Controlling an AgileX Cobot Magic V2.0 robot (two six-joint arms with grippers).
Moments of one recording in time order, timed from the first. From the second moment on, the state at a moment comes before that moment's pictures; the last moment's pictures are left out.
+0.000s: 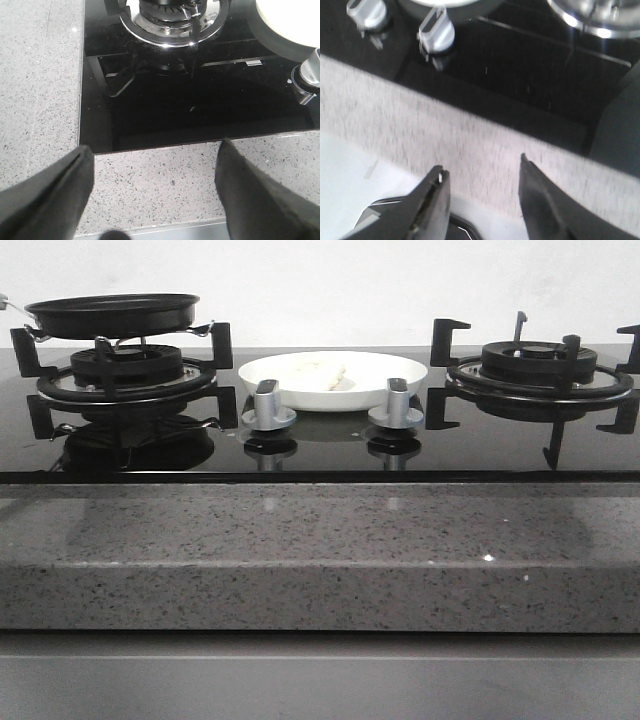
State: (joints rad) left arm -0.32 0.75 -0.92 0.16 0.95 -0.19; right arm 0.29 0.81 -0.90 0.13 0.95 -0.03
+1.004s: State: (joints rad) left arm -0.32 0.75 -0.92 0.17 0.95 -0.19; right arm 0.29 0.58 -0.80 0.10 0.95 -0.03
